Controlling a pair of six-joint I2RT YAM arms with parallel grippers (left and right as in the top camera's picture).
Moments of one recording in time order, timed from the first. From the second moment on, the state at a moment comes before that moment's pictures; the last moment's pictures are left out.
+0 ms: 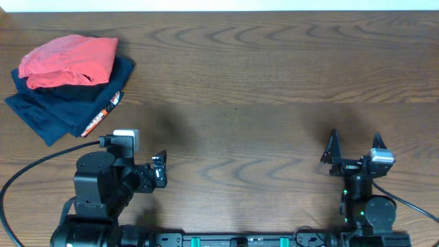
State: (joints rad) left arm -0.10 0.57 0.81 -0.97 0.12 -0.14; right arm 0.04 0.01 0.03 0.04 0.11 0.09
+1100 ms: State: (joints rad) left arm -0.10 0.57 0.81 -0.97 0.12 -0.14; right arm 0.04 0.02 0.01 -0.07 0.00 0.08
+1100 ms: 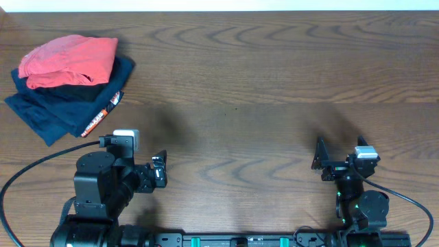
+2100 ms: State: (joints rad) left arm -0.10 0.02 0.03 0.02 0.12 -0.02; right arm 0.04 0.02 0.01 -0.07 0.00 0.08
